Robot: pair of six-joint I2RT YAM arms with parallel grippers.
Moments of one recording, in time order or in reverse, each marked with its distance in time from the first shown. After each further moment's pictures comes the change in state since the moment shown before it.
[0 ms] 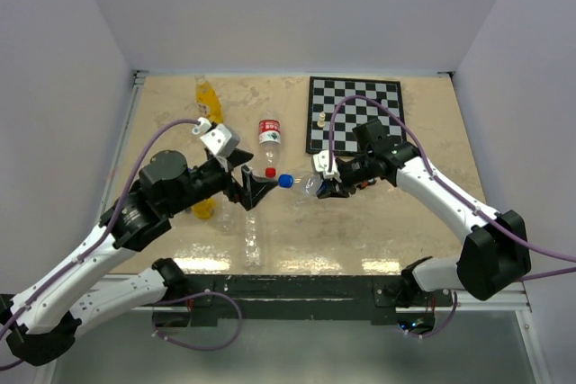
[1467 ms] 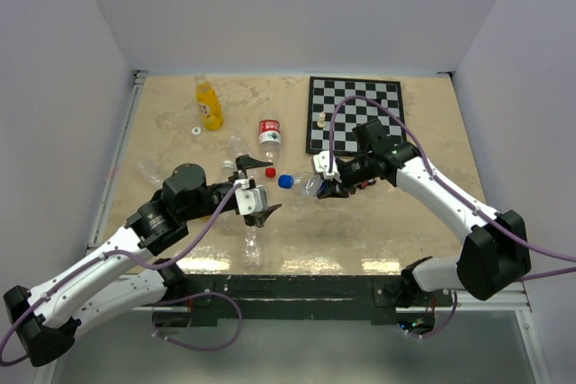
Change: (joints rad) left arm 0.000 -0.051 -0.258 0.209 0.273 0.790; right arm 0.000 0.000 0.000 -0.001 -0.005 -0.010
